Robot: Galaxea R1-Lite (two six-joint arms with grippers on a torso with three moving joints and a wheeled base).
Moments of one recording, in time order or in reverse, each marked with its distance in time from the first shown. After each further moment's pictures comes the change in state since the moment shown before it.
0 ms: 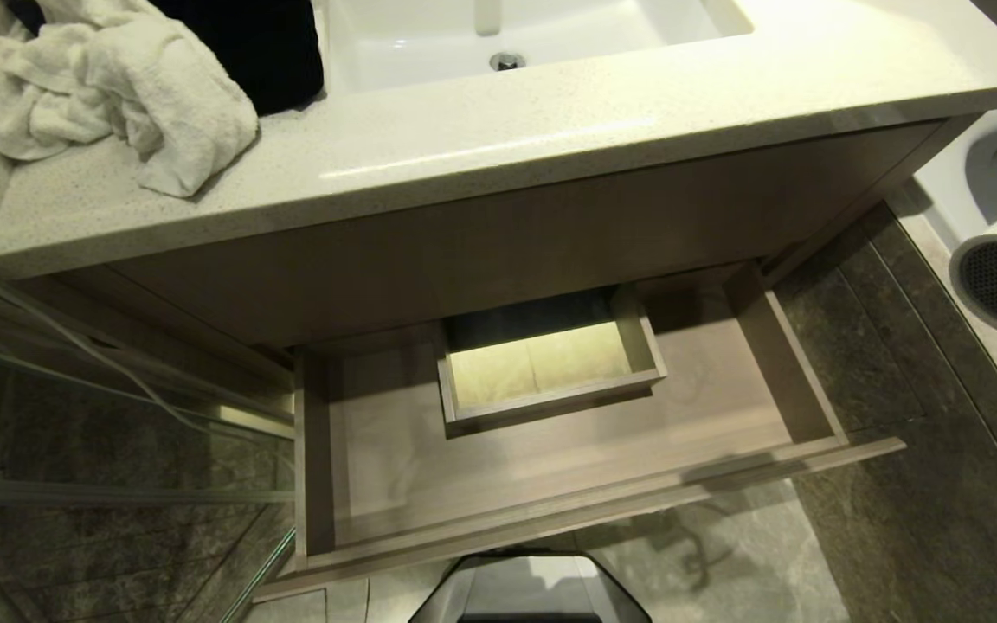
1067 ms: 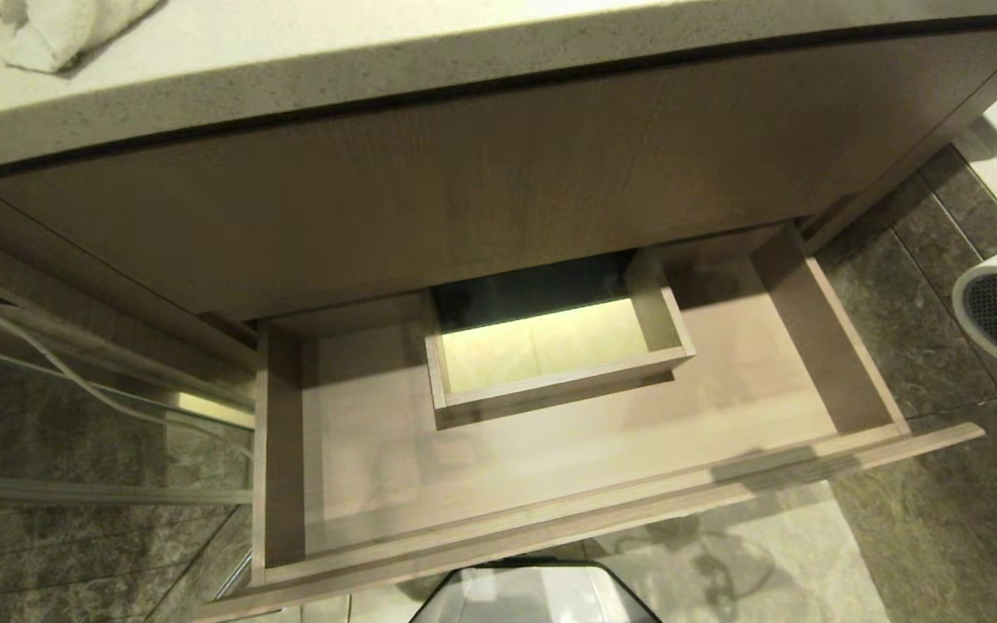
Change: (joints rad) left arm 0.000 0.000 0.000 0.001 0.000 0.000; right arm 0.000 -0.063 0.085 -0.025 -0.044 0.015
